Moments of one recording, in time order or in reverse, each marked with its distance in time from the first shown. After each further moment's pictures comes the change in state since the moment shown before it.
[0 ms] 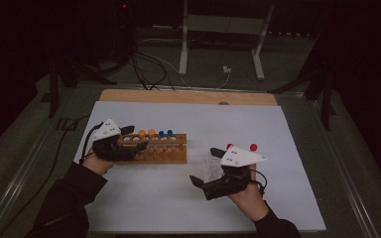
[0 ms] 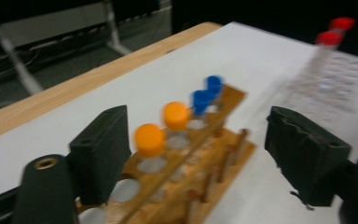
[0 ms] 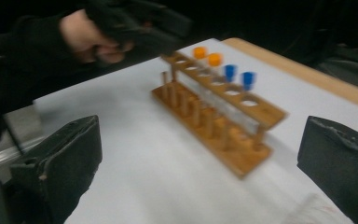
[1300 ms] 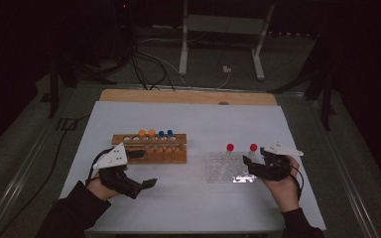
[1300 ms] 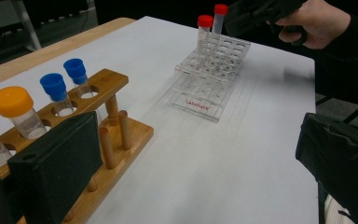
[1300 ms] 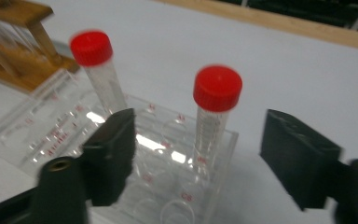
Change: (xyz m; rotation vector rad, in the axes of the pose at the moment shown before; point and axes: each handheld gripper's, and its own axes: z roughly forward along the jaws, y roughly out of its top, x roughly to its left) left arm -0.058 -0.018 -0.012 0.001 -0.252 0.050; right arm -0.107 -0.077 -0.044 0.189 -0.478 0.211
